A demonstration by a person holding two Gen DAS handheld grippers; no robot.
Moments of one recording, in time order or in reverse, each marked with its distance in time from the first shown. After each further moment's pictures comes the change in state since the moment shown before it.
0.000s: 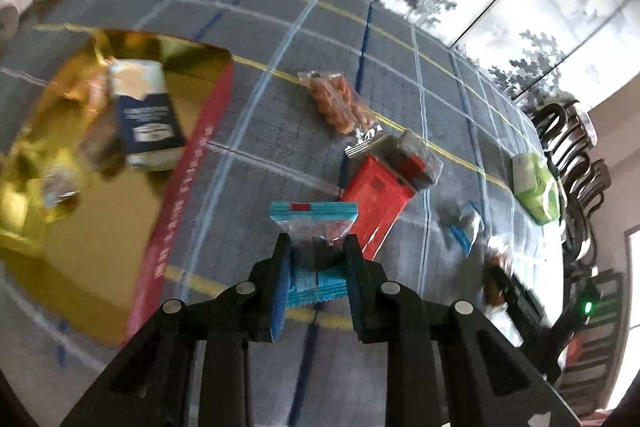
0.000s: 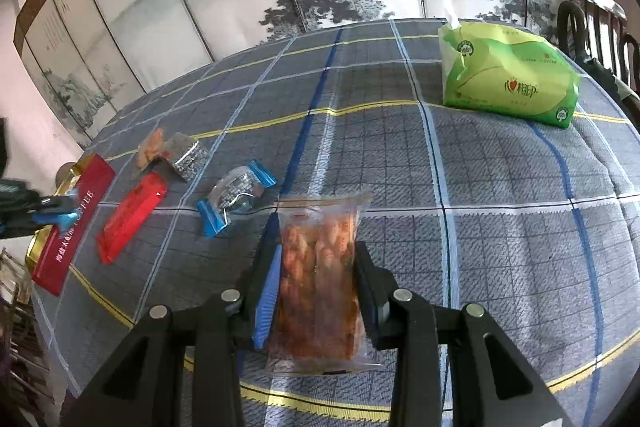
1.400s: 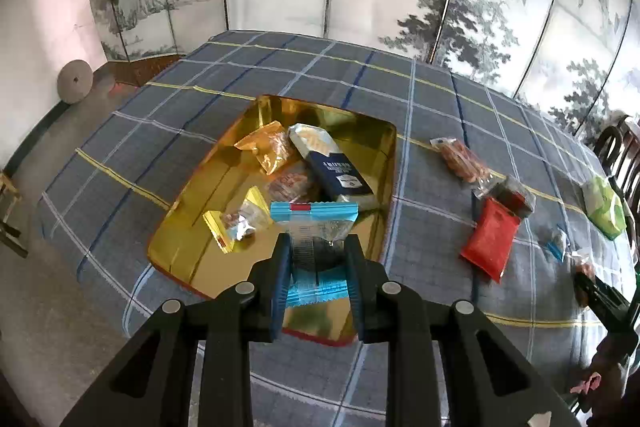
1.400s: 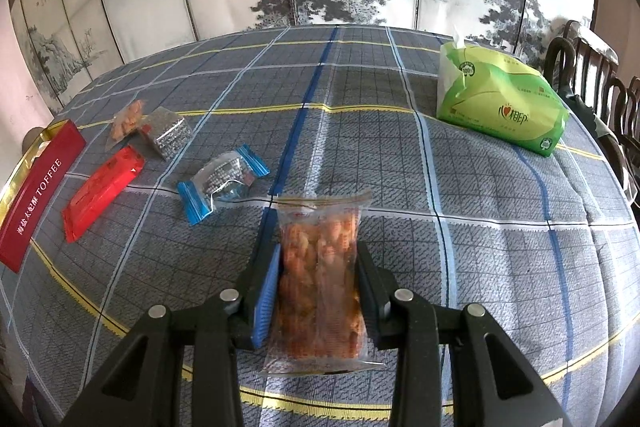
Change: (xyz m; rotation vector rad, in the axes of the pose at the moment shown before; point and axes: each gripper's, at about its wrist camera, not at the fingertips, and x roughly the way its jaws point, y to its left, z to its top) left arm -0.064 0.085 -0.025 0.022 -0.275 0.285; right arm 0.004 0.022 -0.002 -0.106 0.013 -0.149
